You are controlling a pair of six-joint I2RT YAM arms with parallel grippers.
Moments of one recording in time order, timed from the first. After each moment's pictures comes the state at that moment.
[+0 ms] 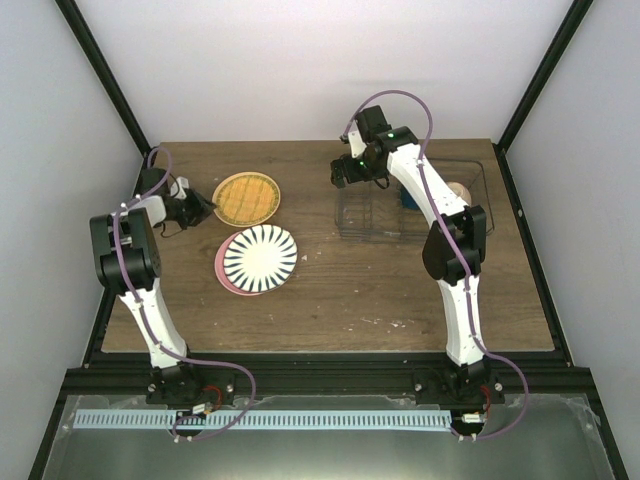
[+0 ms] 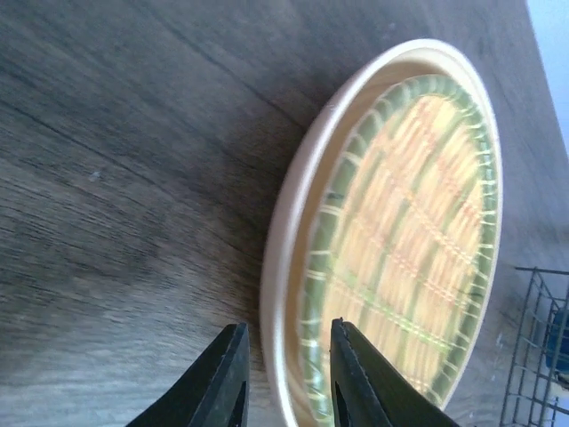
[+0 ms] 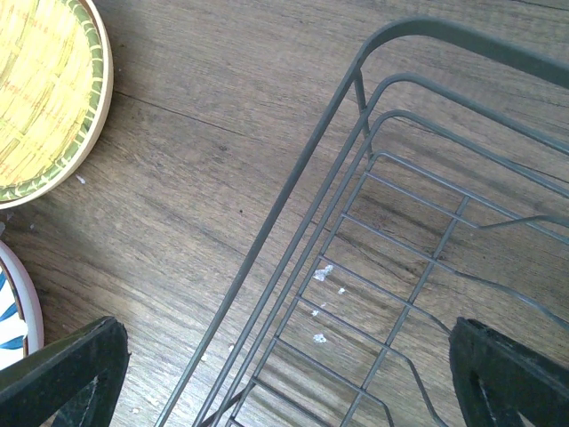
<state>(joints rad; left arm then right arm) 0.24 2.06 1.34 -0.32 0.63 -0.50 0.40 2.22 2.20 -1.01 -0.17 0.03</state>
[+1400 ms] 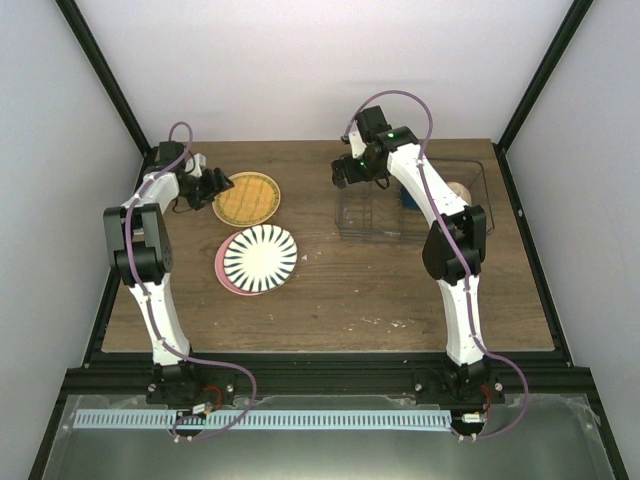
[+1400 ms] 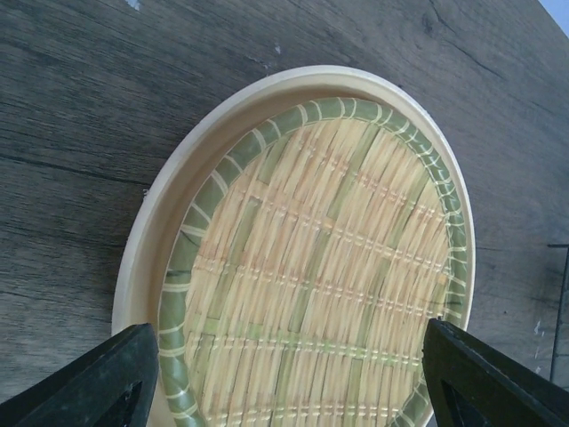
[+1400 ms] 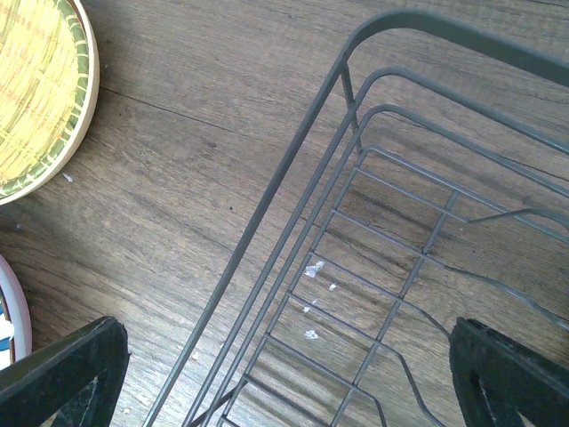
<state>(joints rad) 0.13 2.13 1.64 -0.57 0.51 -0.34 0.40 2.22 2.20 -1.02 -0.15 0.03</state>
